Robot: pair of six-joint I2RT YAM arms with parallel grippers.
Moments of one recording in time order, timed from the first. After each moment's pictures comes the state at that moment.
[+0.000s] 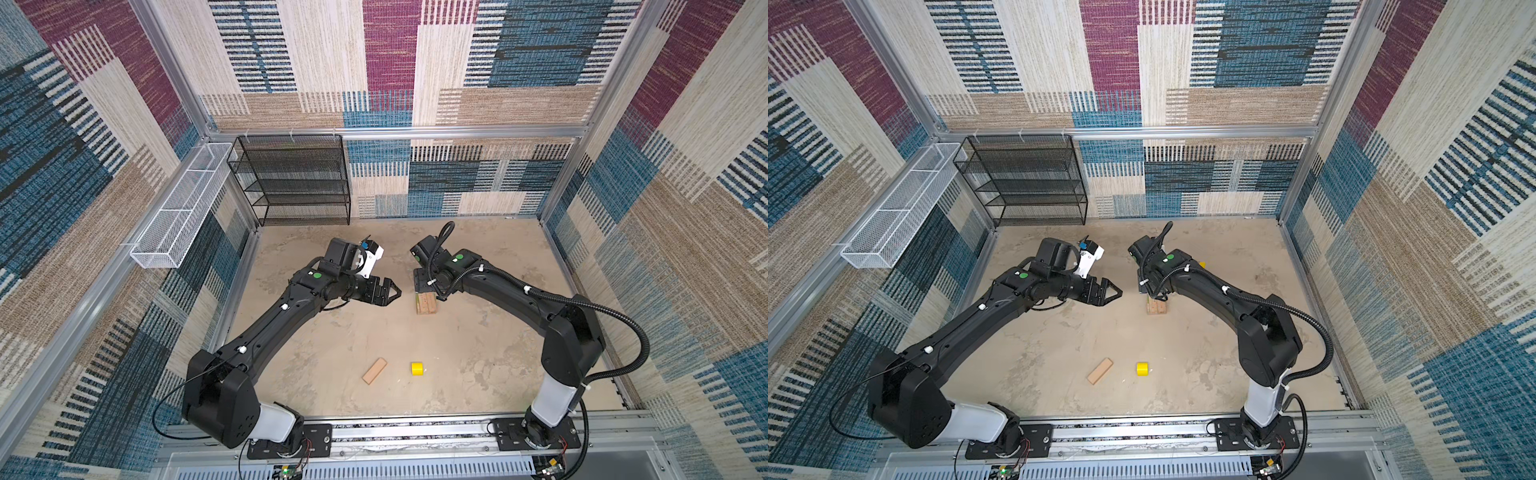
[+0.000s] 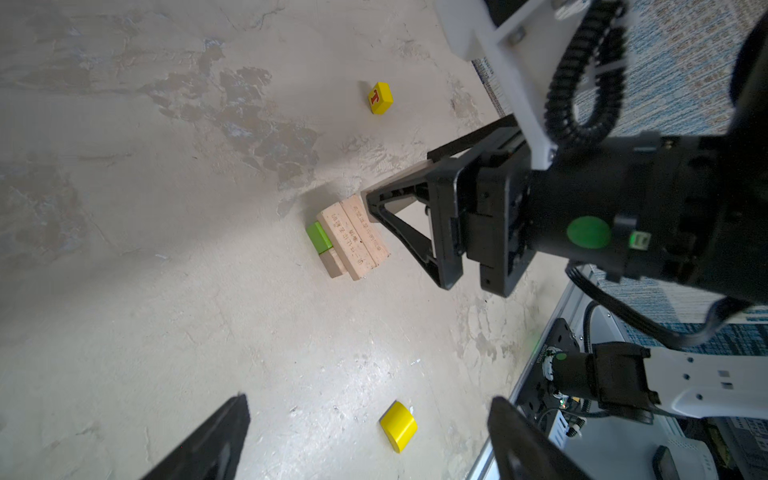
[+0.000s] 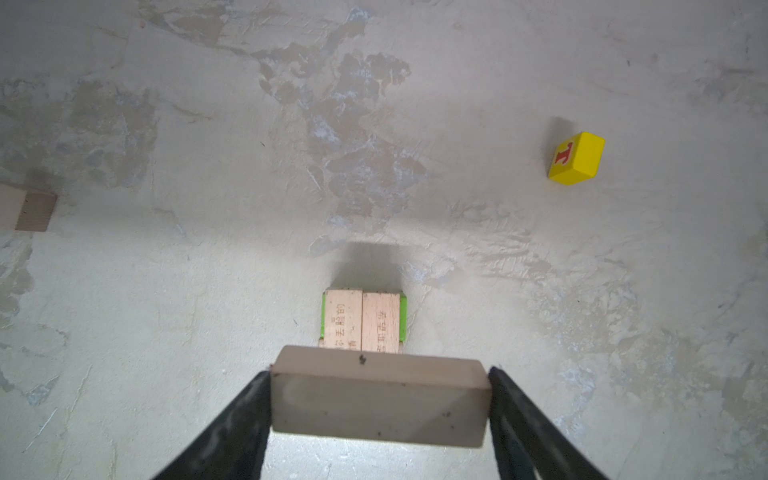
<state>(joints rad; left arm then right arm) -0.46 1.44 1.20 -0.61 0.50 -0.21 0.68 1.79 1.52 -0.84 0.32 0.53</state>
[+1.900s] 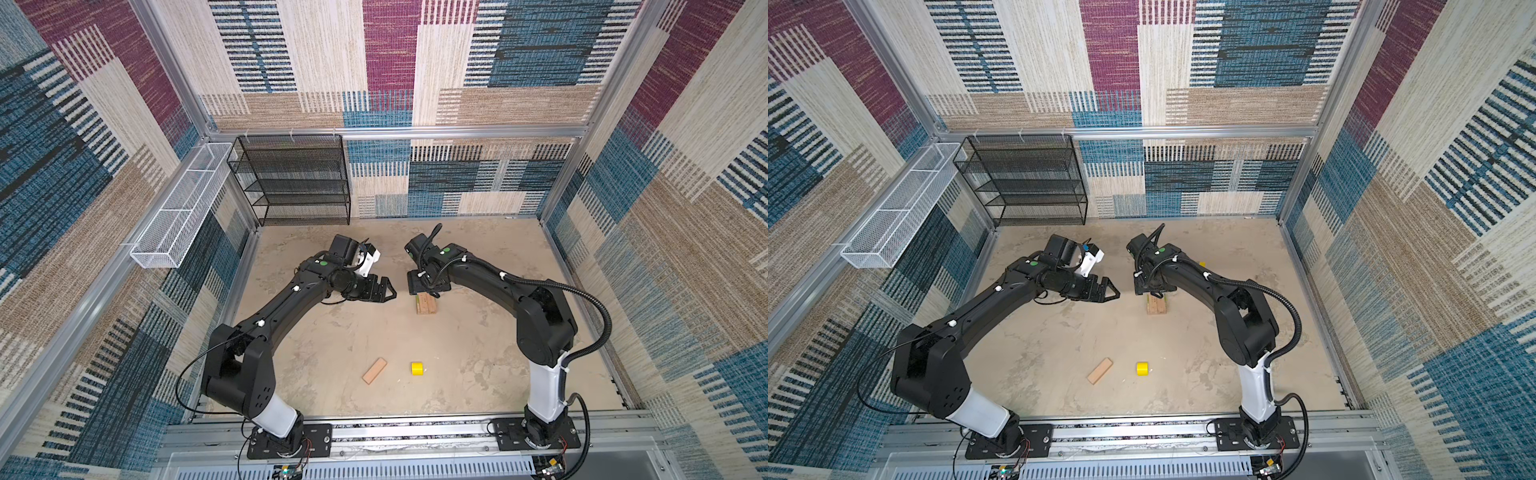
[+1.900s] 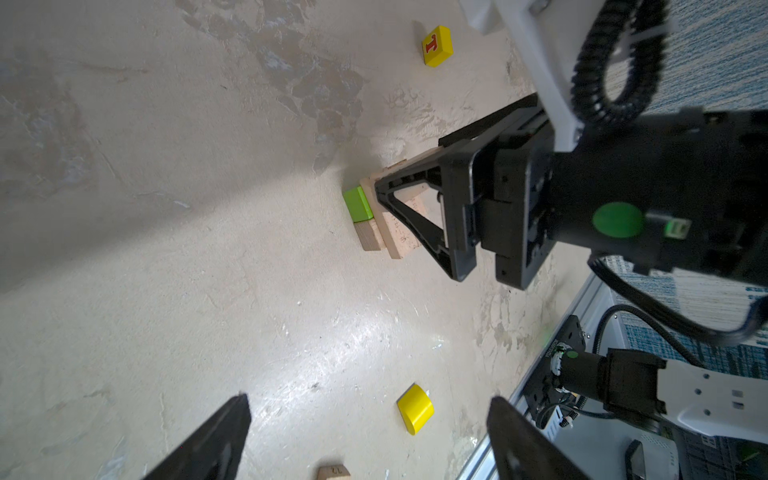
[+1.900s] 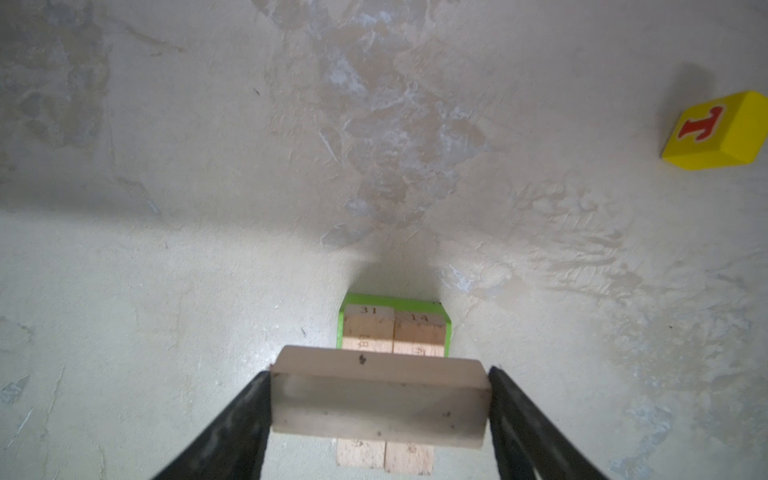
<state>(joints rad) -0.41 1.58 1.27 -0.72 0.52 -0.21 0.64 1.98 1.63 -0.88 0.18 0.50</state>
